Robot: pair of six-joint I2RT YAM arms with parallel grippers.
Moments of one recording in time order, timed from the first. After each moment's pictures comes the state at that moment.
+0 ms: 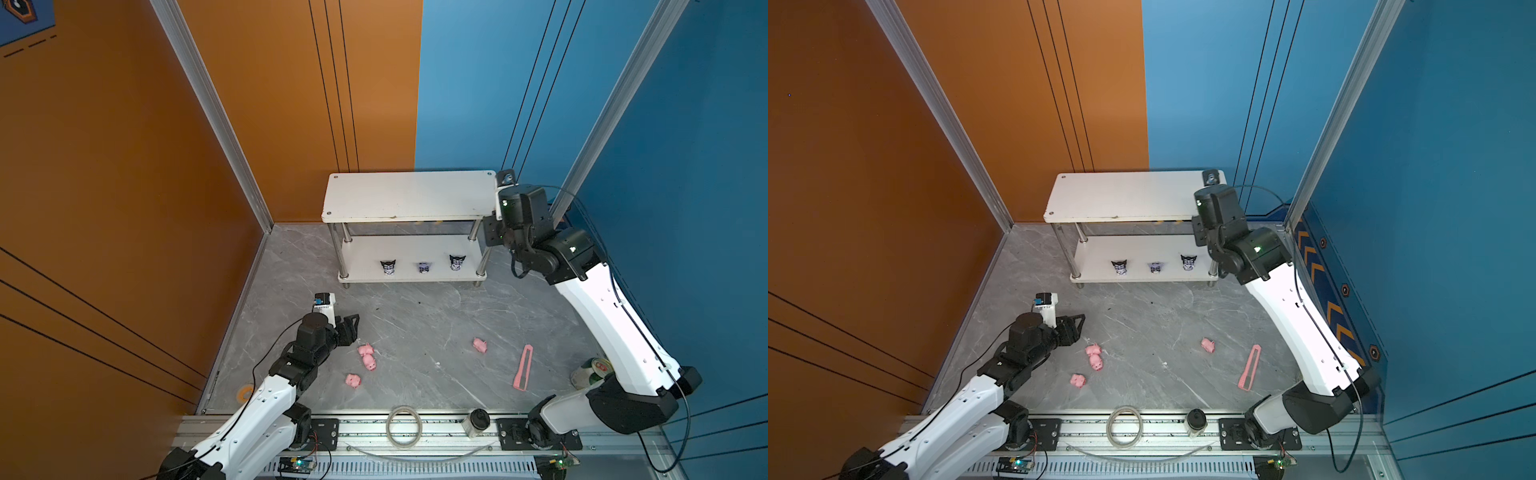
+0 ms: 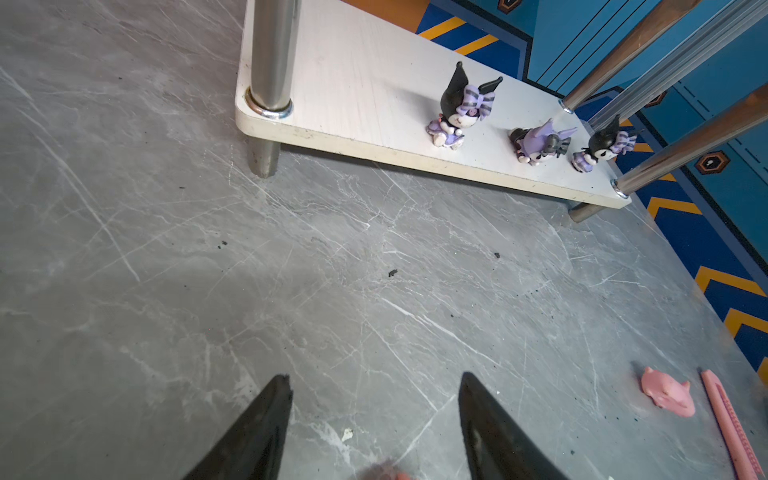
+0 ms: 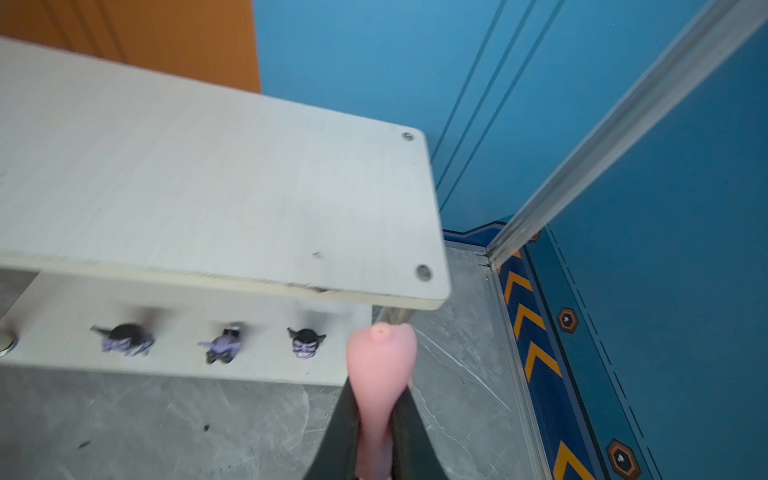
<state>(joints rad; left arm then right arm) -0.36 0.81 0.29 0.02 0.03 -0.48 0.49 1.49 1.96 -0.99 0.54 0.09</state>
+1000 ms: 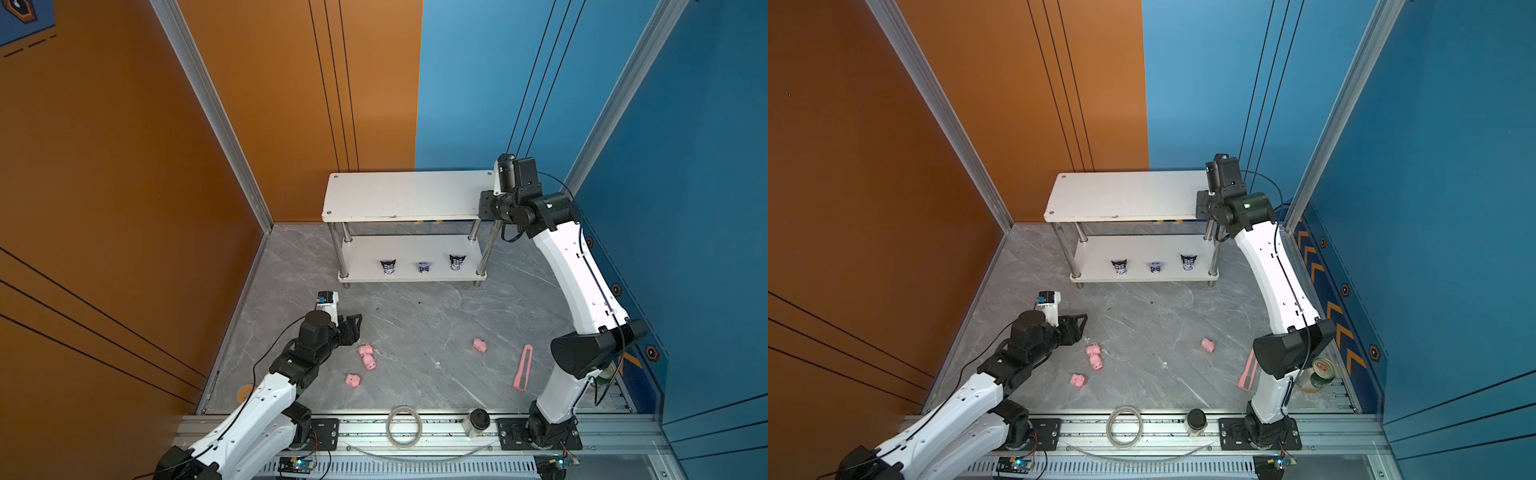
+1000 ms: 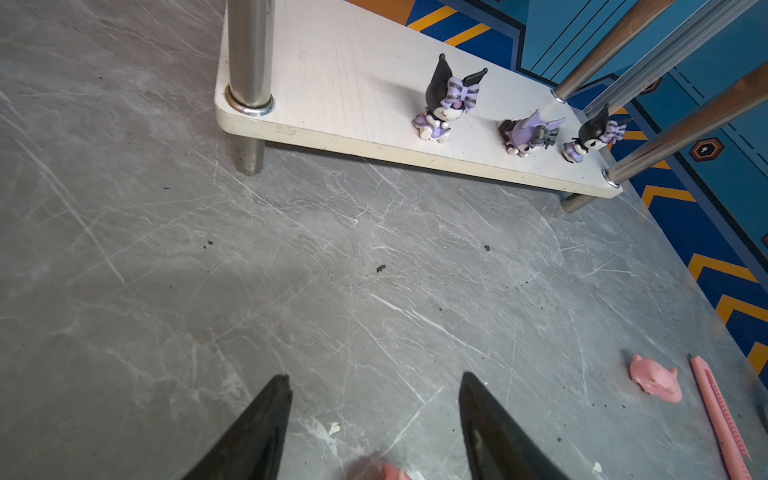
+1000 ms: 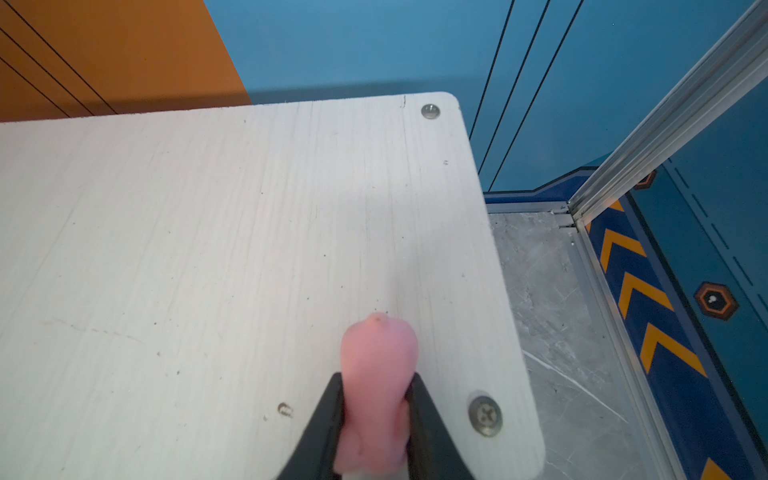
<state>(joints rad) -0.40 0.81 0.33 -0.03 0.02 -0.48 0.33 1.80 2.21 -1.04 0.24 0.24</state>
